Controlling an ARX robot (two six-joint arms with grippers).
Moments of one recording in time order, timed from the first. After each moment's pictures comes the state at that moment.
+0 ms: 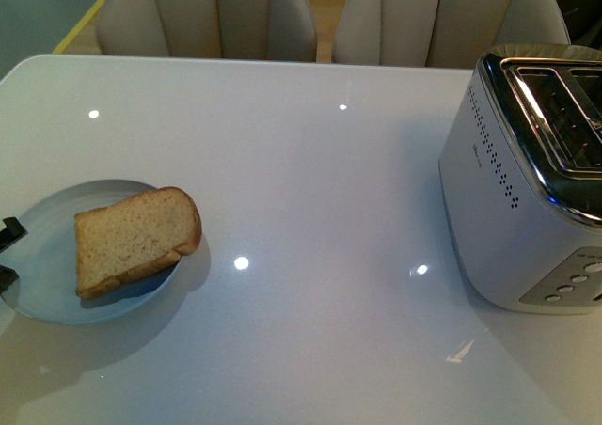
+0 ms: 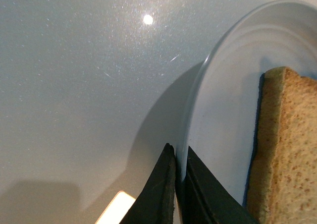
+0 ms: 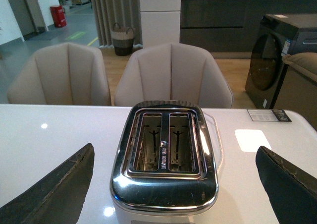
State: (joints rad) left arm 0.23 2.23 0.58 0.74 0.13 -0.44; right arm 0.00 0.00 0.02 0.00 0.00 0.00
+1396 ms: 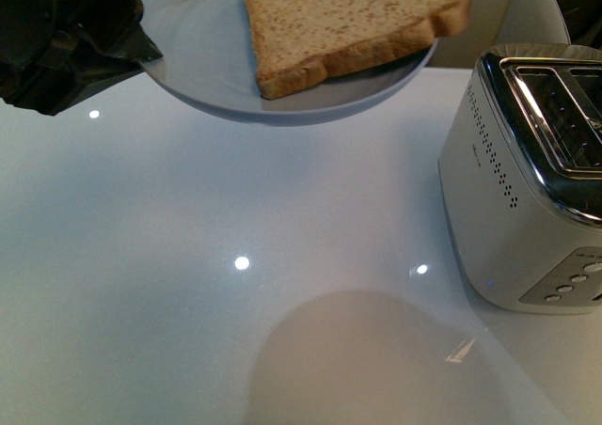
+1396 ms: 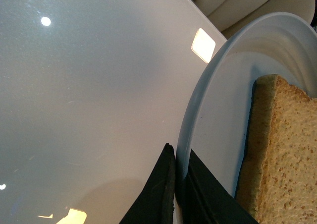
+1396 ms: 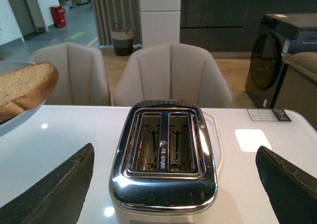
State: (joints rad) left arm -0.41 1.52 0.80 0.05 -0.02 -0.92; right arm 0.00 0.00 0.02 0.00 0.00 0.00
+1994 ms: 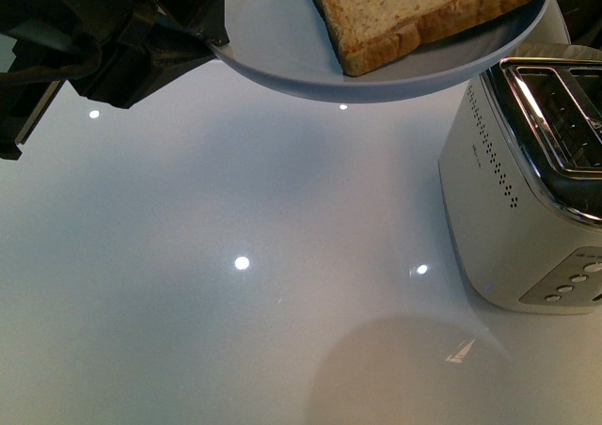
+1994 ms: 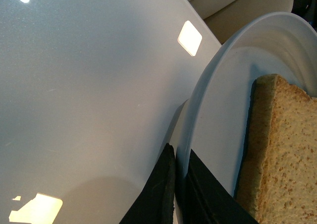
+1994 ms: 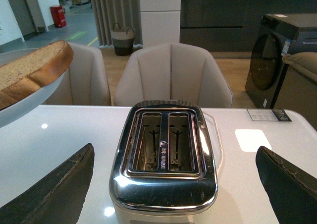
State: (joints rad) left arm -0.52 1.50 0.84 0.02 -0.05 -1.07; right arm 0.00 0.00 0.02 0.00 0.00 0.00
